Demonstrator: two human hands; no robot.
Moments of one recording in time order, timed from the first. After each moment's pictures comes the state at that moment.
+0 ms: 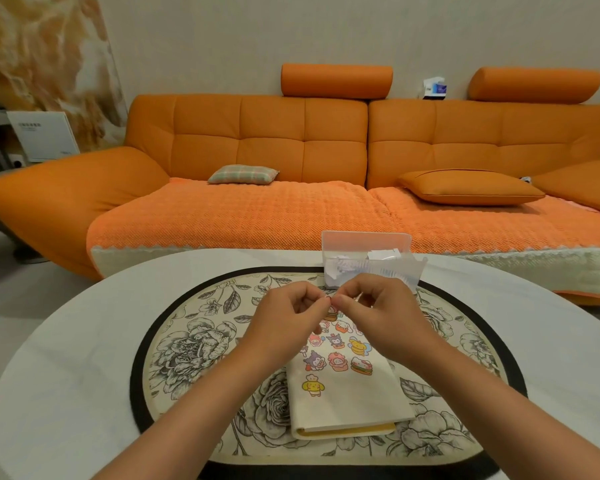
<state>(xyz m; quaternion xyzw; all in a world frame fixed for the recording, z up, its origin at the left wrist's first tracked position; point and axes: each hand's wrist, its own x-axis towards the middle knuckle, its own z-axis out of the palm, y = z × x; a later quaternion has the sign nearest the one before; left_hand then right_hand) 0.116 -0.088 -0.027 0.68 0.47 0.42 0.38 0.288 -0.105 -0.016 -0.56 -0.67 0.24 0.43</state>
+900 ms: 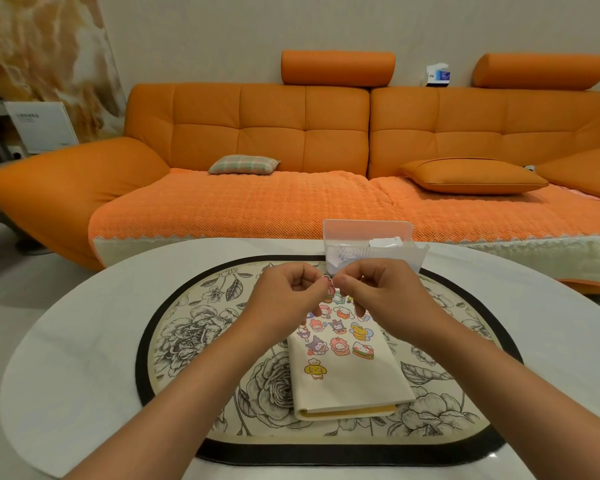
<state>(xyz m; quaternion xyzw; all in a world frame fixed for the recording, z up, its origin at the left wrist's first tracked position) 0.114 -0.097 -0.007 0.66 0.47 0.42 0.41 0.289 -0.109 -0.003 -0.53 -0.67 0.30 0.42</state>
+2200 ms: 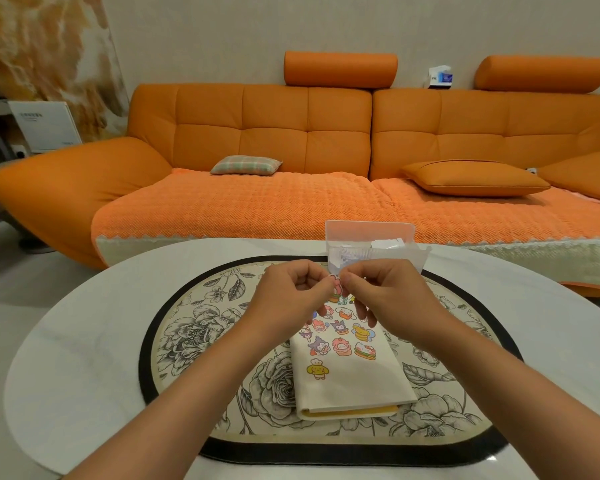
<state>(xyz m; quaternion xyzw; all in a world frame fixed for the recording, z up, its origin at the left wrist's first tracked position) 0.113 -0.100 -0.005 0.66 0.46 0.44 0.41 0.285 -0.119 0.006 -0.52 -0.66 0.33 0.43</state>
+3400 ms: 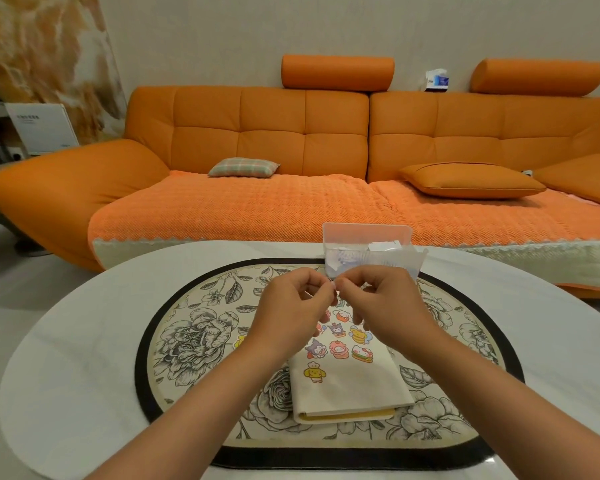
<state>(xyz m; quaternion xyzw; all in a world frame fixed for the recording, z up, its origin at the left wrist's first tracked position) 0.125 -0.101 -0.020 0.64 0.47 0.46 0.40 0.280 -0.112 -0.010 -0.57 -0.63 0.27 0.45</state>
